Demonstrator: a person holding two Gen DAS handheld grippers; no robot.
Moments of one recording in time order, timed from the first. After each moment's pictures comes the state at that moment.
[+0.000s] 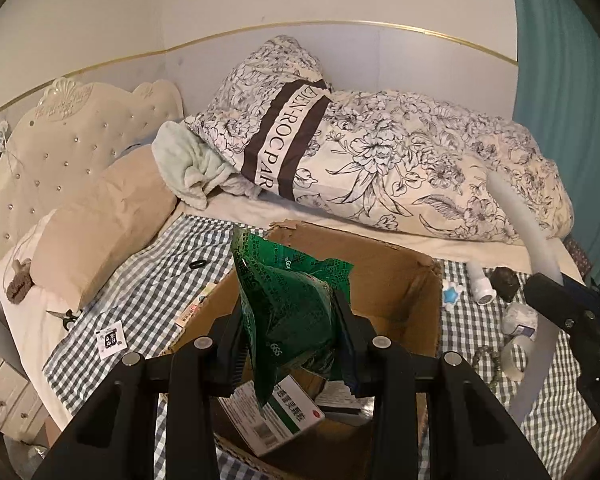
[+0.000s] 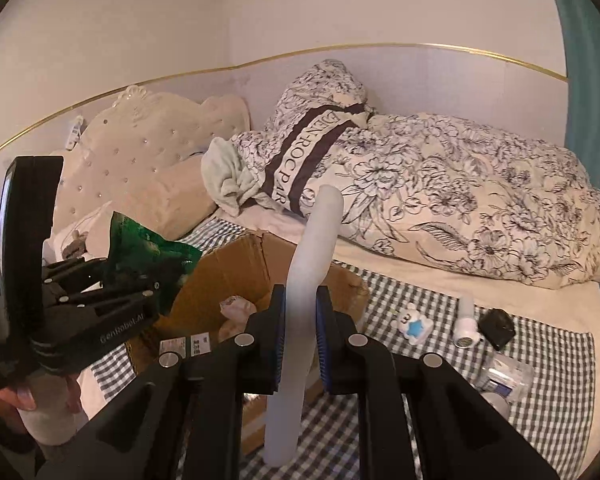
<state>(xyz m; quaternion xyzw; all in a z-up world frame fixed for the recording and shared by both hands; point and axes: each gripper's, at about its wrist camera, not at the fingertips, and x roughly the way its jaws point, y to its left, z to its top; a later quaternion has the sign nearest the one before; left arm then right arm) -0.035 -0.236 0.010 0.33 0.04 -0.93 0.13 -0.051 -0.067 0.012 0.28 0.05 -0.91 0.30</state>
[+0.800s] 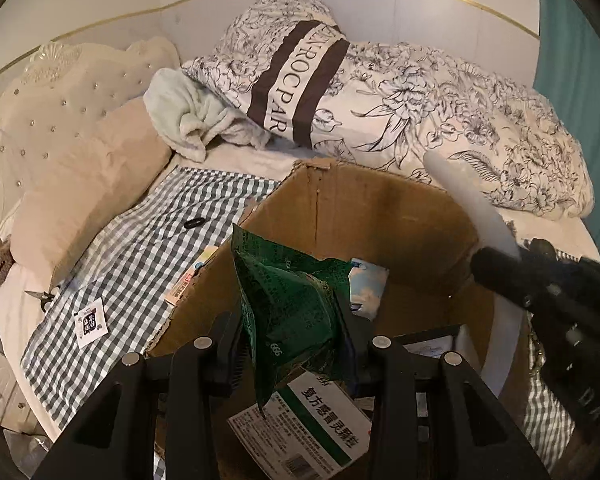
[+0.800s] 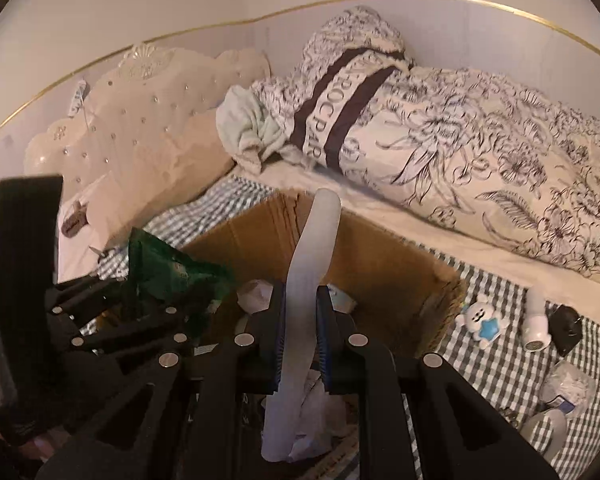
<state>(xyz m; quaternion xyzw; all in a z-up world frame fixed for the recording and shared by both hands) -0.078 -0.283 -0.066 0.40 0.05 -0.90 0.13 -0.105 -0.156 -0.058 0.35 0.07 -0.87 0.33</state>
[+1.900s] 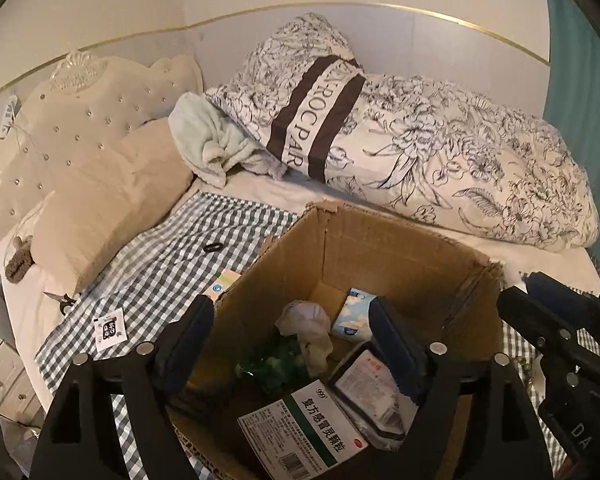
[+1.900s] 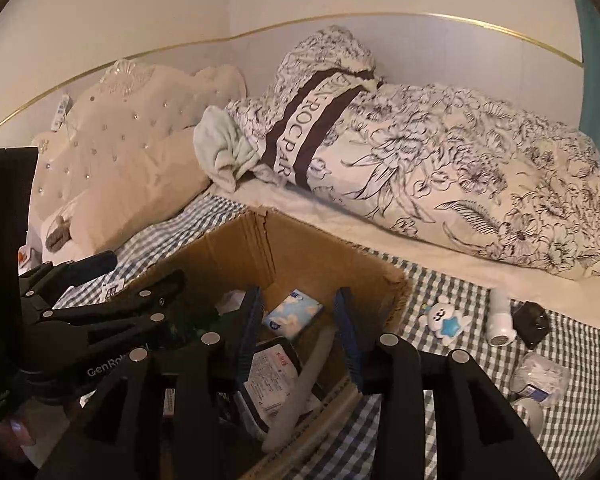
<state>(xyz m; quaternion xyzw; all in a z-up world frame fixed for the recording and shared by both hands) -0.062 -0.274 -0.026 0.35 0.06 -0.92 0.16 -0.085 -0.119 -0.029 0.32 0.06 -0.90 0.28</state>
